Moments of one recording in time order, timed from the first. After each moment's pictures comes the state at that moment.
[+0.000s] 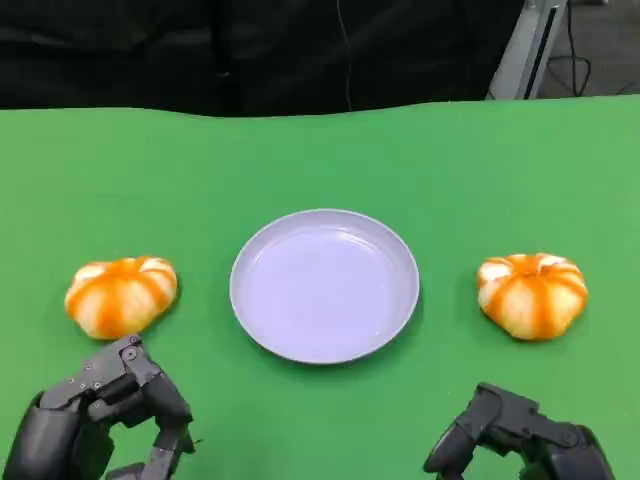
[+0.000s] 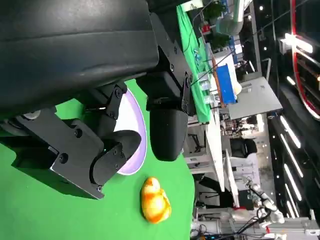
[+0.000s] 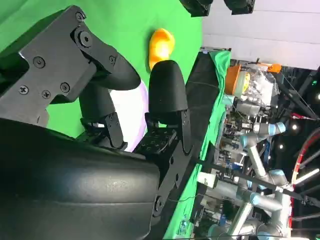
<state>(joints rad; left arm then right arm) 0.40 0.09 0.04 -0.22 -0.21 -0.41 -0.26 0.46 0.00 0.25 -0.23 -0.15 -0.52 0.02</state>
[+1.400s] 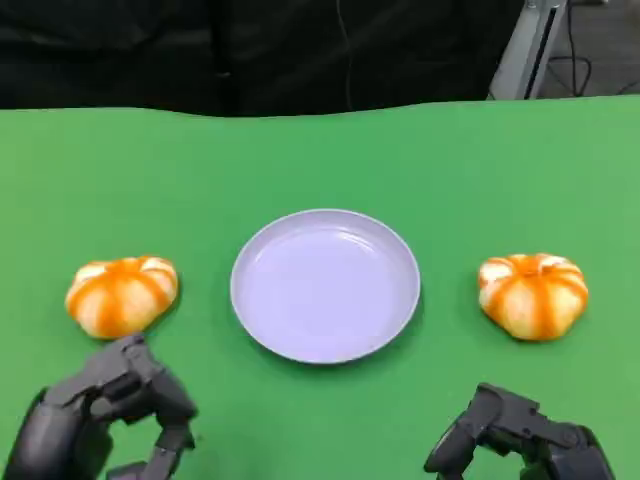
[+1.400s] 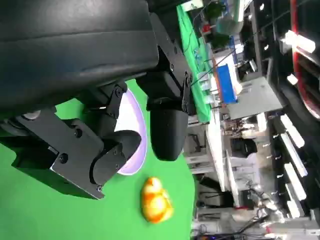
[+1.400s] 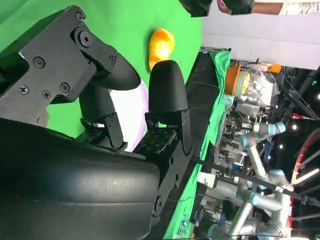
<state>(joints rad) 0.36 0.17 0.07 -0.25 -0.11 -0.35 -0.26 0.46 0.00 0.26 -0.23 -0.15 -0.52 0.01</state>
